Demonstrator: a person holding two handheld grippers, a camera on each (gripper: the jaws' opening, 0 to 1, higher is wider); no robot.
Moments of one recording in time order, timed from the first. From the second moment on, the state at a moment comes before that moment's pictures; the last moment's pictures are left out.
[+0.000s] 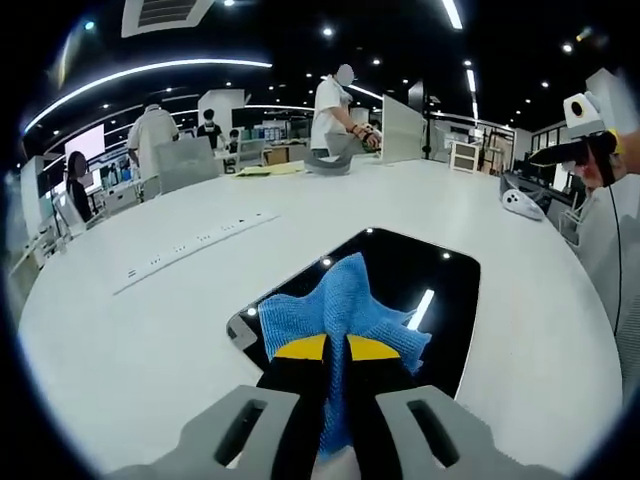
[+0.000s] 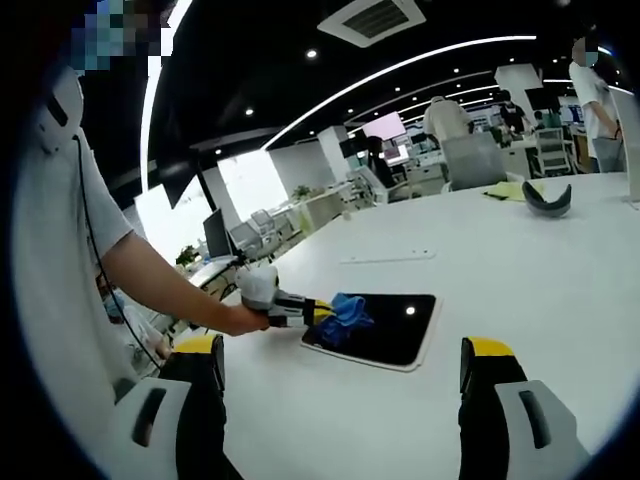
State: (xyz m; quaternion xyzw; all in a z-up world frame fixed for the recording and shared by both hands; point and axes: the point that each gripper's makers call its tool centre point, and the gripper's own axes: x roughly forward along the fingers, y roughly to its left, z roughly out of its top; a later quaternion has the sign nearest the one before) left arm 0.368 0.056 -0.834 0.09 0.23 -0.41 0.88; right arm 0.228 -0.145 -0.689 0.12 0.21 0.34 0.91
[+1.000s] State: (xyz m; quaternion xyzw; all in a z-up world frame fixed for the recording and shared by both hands) left arm 0.320 0.065 -0.834 0.07 0.24 -0.39 0.89; right arm 0.221 -0.138 -0.677 0.11 0.20 0.35 0.91
